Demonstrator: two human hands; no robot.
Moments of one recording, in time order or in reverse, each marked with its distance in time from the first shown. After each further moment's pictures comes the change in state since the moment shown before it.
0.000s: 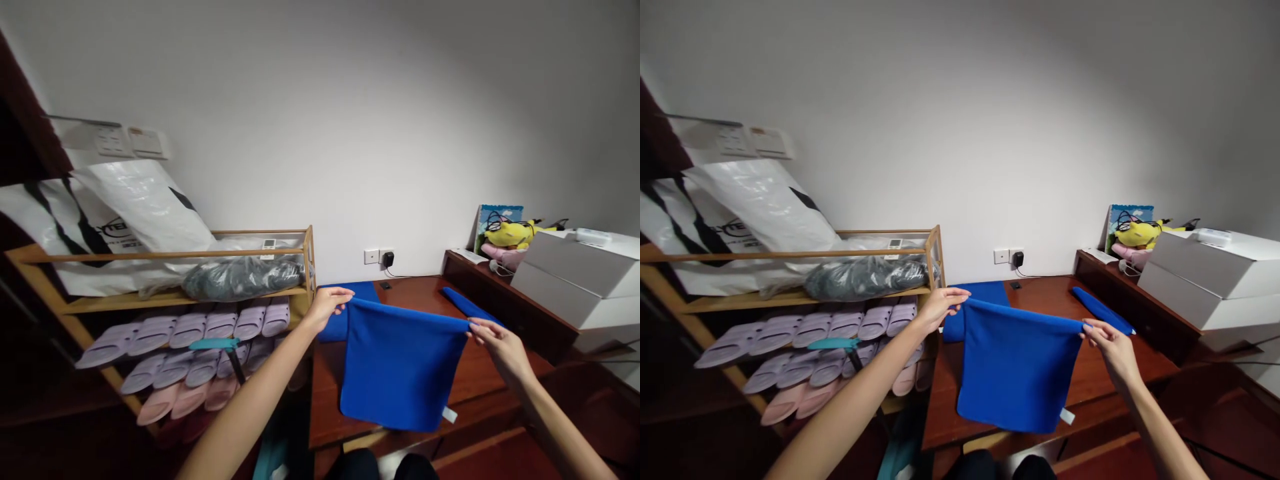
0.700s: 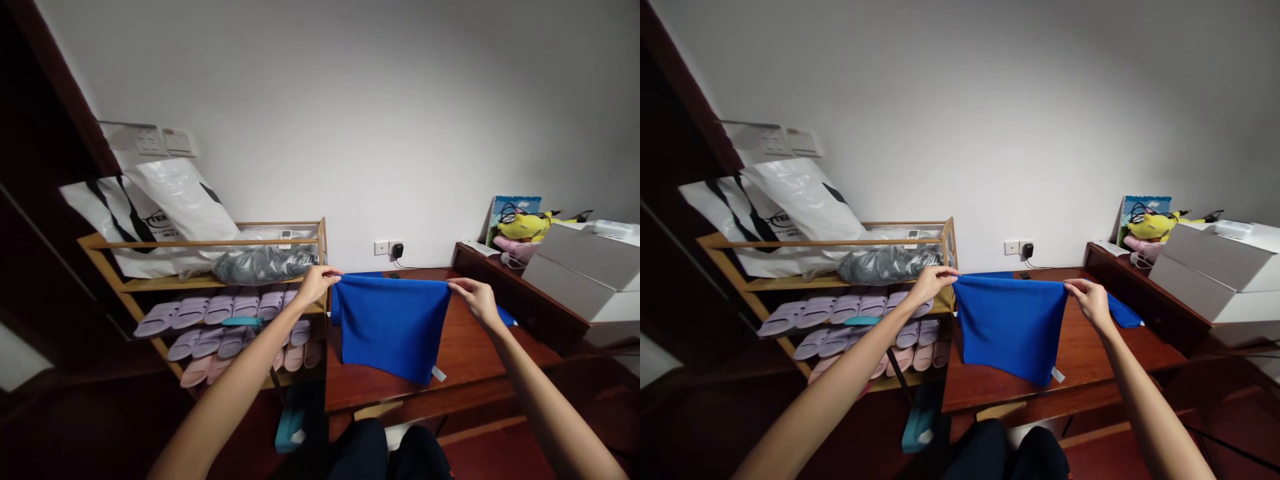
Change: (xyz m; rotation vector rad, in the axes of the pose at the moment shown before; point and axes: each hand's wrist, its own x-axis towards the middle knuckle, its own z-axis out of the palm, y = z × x) left_hand -0.025 0.044 -0.046 0.278 0.125 0.174; right_hand 0.044 -0.041 0.047 -0.270 -0.127 -0.322
